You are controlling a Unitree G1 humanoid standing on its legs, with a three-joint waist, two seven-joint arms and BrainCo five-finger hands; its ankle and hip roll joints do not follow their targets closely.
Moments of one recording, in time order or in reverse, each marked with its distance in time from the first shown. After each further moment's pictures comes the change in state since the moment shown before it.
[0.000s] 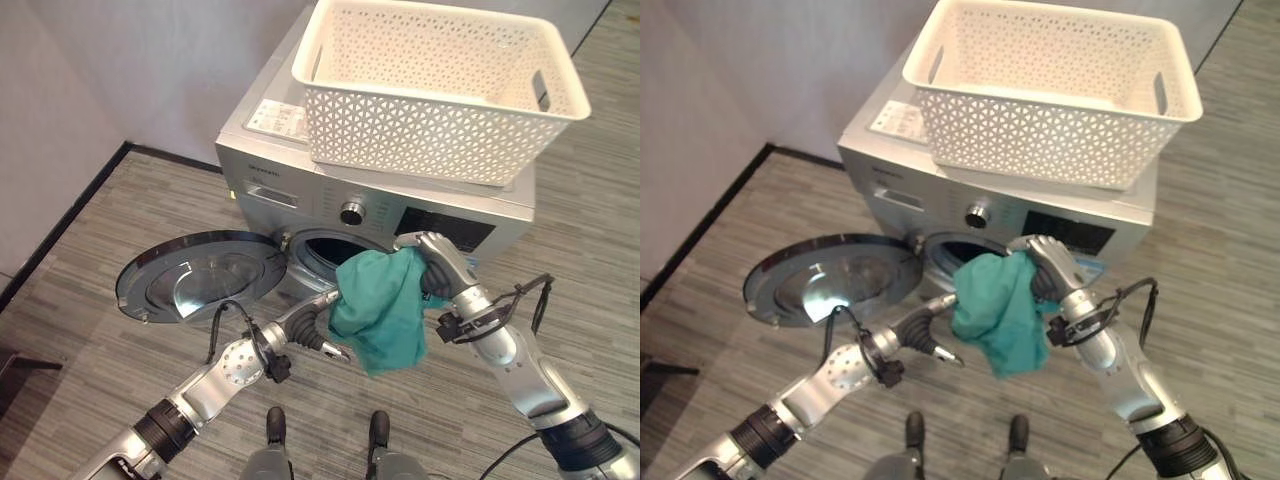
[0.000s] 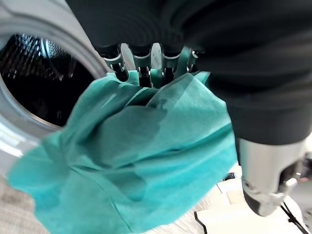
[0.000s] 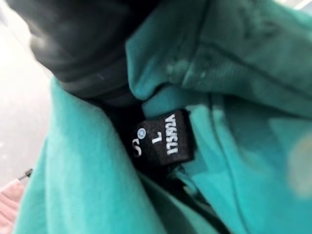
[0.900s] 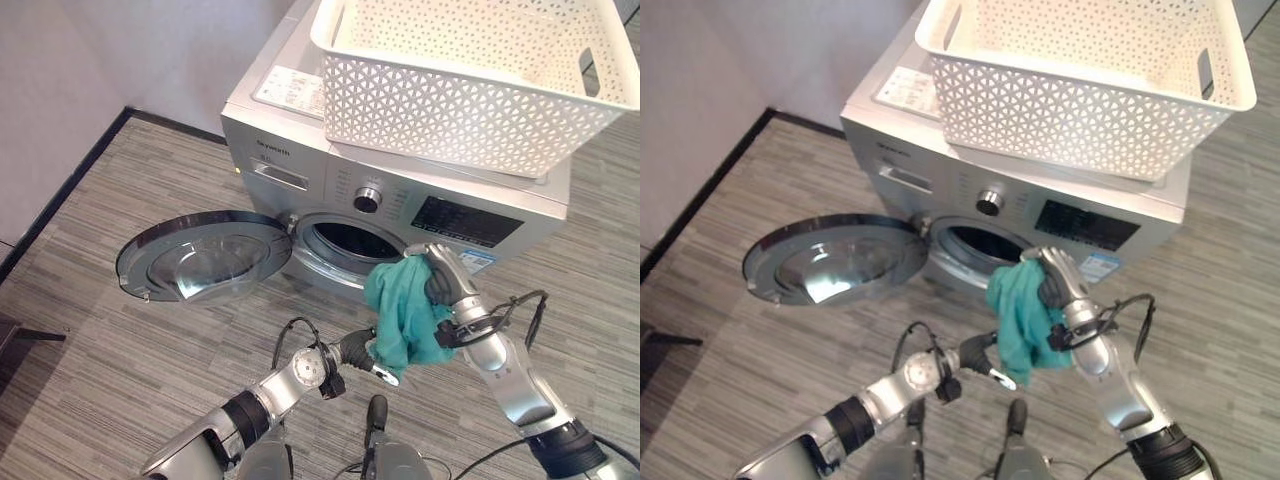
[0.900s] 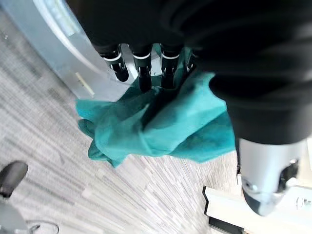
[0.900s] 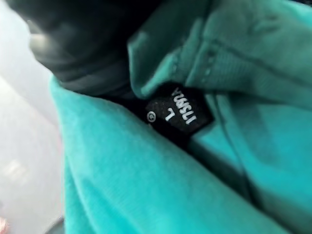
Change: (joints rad) left arm -0.173 -0.352 -0.201 0.428 -0.104 0.192 0.004; right arm 0.063 0.100 -0.010 0.038 0.052 0.086 -0.083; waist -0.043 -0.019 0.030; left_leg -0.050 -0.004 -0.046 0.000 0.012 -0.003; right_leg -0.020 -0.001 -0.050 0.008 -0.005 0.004
